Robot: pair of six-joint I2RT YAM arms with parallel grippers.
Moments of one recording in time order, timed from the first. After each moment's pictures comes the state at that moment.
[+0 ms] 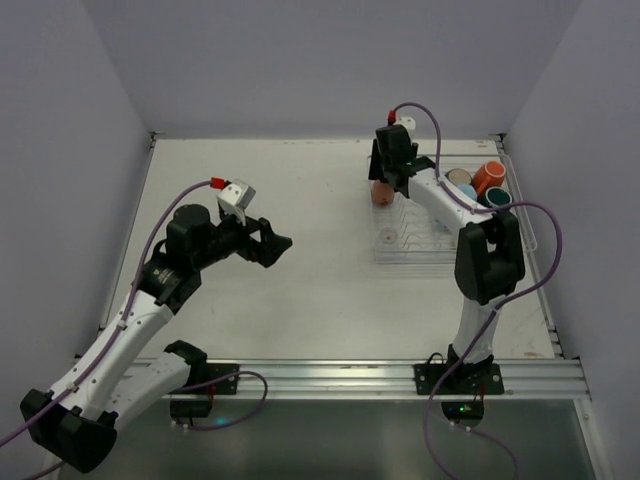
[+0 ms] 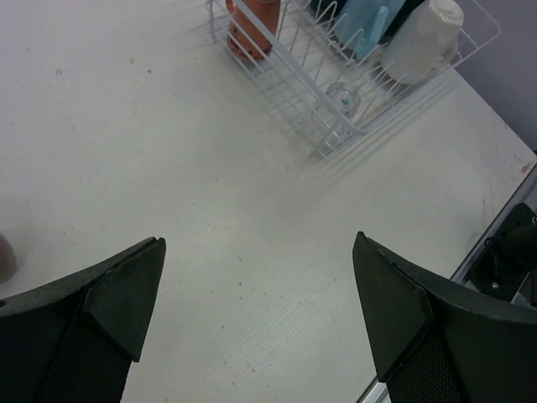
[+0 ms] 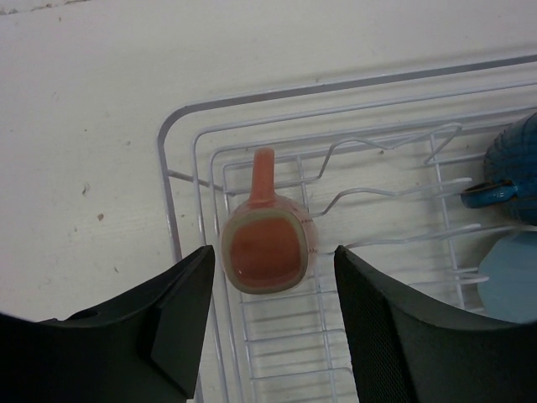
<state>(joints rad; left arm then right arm) -0.44 0.86 0.82 -0.28 0.36 -0.21 0.38 1.91 1.58 -0.36 0.40 0.34</state>
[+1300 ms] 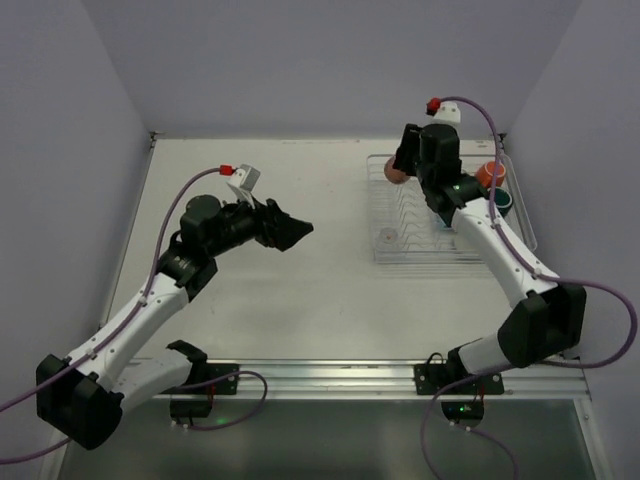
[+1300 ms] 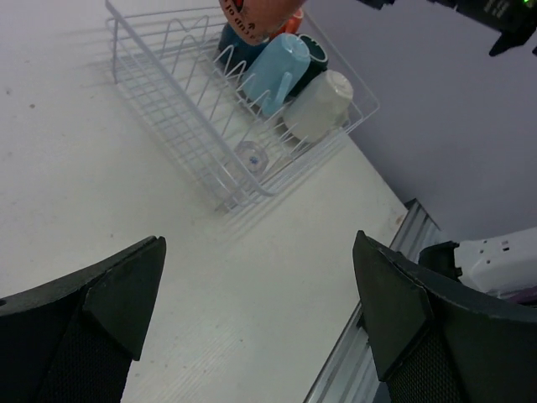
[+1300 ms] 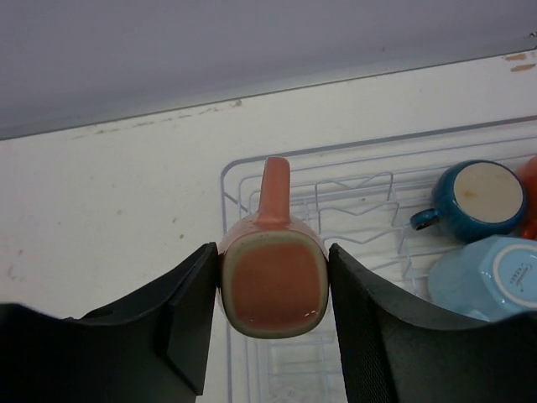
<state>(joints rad) -0.47 0.98 0.80 0.01 0.45 -0.48 0.35 1.50 1.38 -0.27 0.35 0.31</state>
